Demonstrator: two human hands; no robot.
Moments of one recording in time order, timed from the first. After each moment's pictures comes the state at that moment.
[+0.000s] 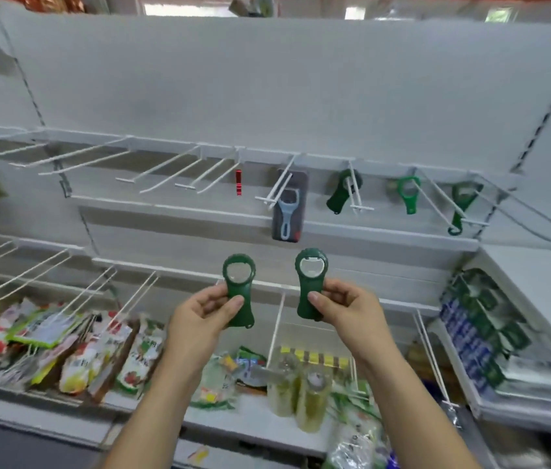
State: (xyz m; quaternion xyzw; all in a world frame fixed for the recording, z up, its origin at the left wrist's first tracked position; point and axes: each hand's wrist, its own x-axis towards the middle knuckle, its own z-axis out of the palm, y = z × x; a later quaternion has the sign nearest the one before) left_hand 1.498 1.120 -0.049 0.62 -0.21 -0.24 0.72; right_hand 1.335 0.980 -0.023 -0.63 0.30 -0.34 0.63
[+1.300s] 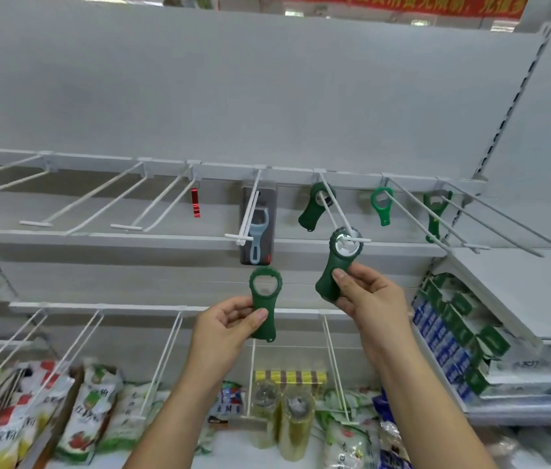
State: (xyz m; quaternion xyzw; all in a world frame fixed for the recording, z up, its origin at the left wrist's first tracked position) left_hand 1.533 1.018 -0.061 0.61 -0.30 -0.32 0.65; right_hand 1.359 0.903 -0.012 -0.48 0.36 -0.49 0.63
